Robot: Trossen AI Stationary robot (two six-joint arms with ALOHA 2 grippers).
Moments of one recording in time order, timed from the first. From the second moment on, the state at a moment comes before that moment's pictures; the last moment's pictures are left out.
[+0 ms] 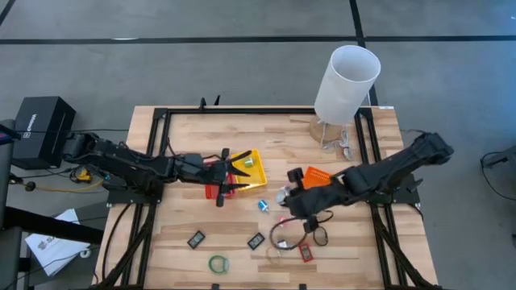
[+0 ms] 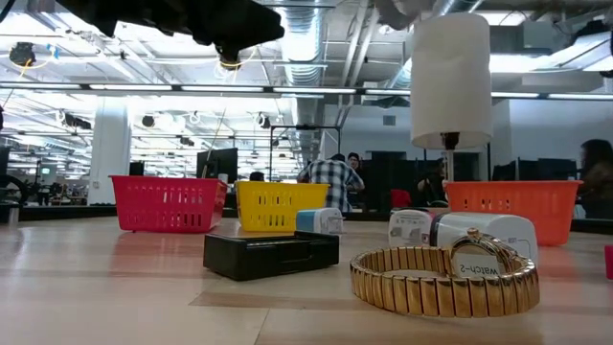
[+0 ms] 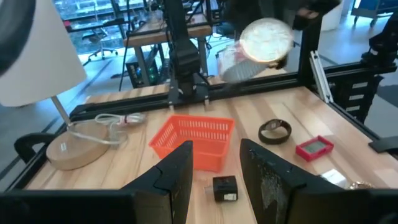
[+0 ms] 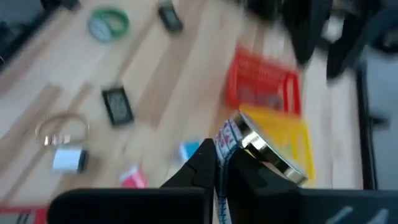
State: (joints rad) left arm -0.12 1.23 0.62 0.45 -0.10 0.13; right arm 0.43 1.46 1.28 -0.58 0.35 -0.22
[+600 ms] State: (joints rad) left arm -0.11 1.47 0.62 0.73 -0.11 0.15; right arm 0.28 1.33 0.71 0.45 0.06 -0.40
